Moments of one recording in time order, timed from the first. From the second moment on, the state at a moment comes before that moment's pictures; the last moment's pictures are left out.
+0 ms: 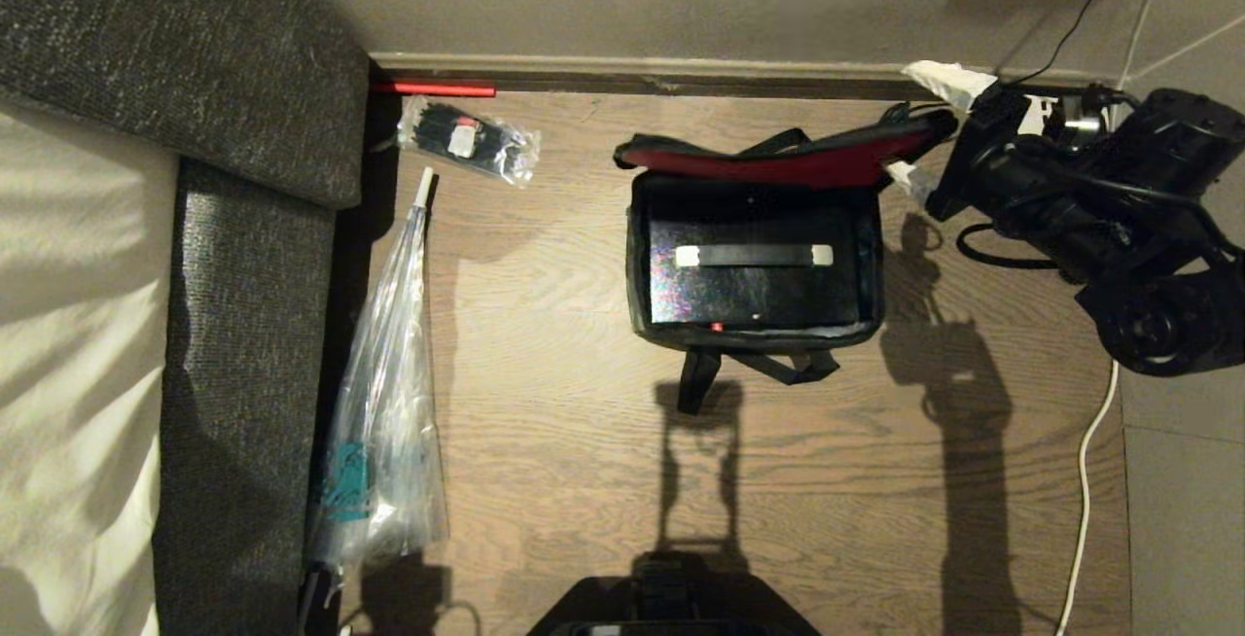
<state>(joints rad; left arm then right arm) 0.00 0.00 0.00 0.00 0.00 0.02 0.11 1.88 -1.06 -1.19 0.34 1.24</state>
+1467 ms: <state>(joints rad) 0.00 0.00 0.00 0.00 0.00 0.02 0.12 1.94 -1.04 -1.17 0.34 0.97</state>
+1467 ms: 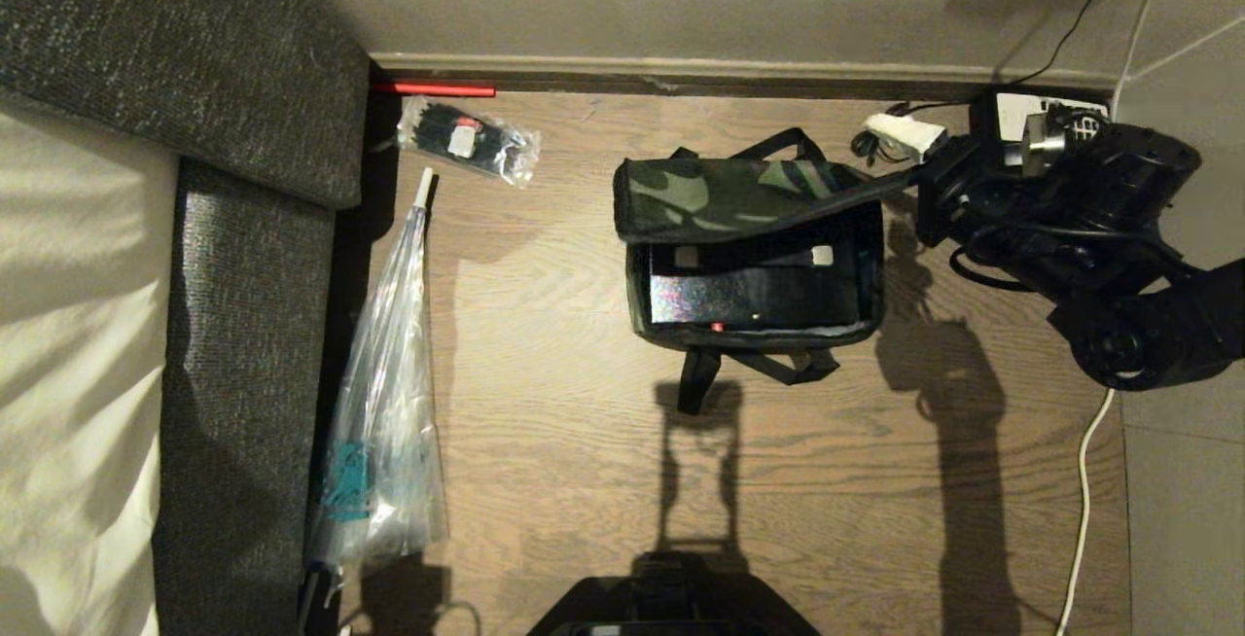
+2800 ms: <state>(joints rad) 0.00 0.00 0.00 0.00 0.00 0.02 0.08 2.02 -1.29 -1.17 0.28 1.00</state>
